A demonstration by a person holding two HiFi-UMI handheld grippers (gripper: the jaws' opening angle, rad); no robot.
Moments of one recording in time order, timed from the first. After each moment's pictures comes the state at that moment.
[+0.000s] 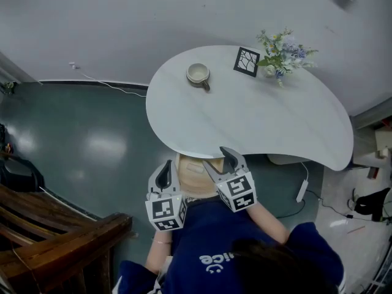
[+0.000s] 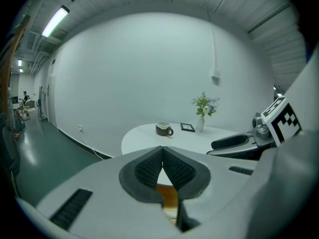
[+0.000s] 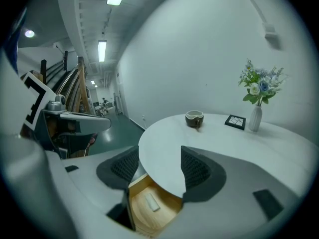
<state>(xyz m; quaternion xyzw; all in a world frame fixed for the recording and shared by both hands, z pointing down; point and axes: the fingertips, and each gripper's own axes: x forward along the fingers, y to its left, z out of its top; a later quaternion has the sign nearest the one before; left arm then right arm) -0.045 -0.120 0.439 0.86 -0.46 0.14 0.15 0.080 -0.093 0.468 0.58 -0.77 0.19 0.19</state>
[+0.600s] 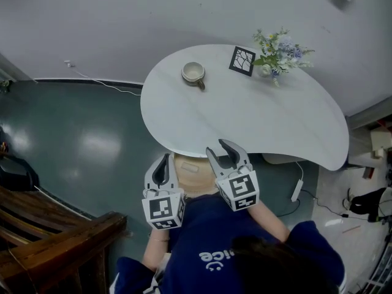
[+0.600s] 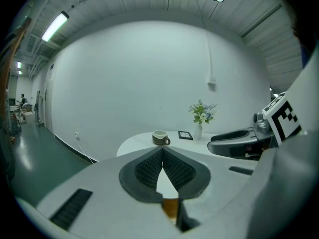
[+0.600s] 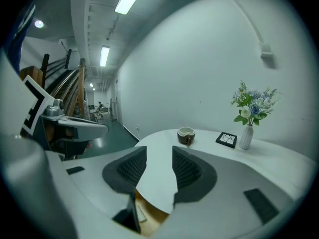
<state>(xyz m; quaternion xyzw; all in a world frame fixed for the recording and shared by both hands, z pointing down) -0.029 -0.127 0.412 0.87 -0.46 0.11 0.12 0.100 -0.104 0.423 0.61 -0.76 0.12 0.16</state>
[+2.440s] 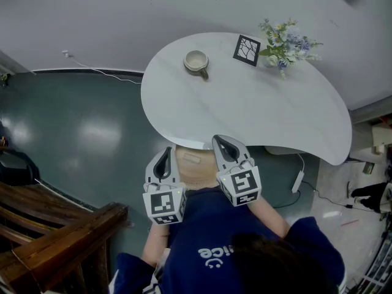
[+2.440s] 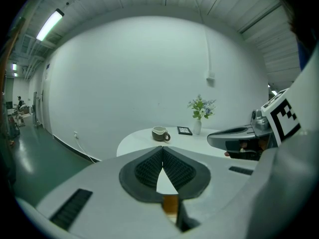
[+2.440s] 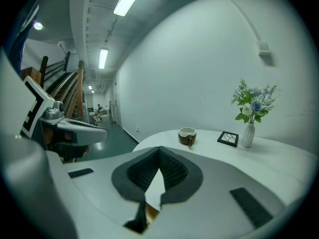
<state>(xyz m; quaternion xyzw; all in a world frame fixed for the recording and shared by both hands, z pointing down) -0.029 -0.132 0.421 0.88 -0.44 0.13 0.12 0.096 -0.112 0.428 0.62 -0.76 0.12 0.14</state>
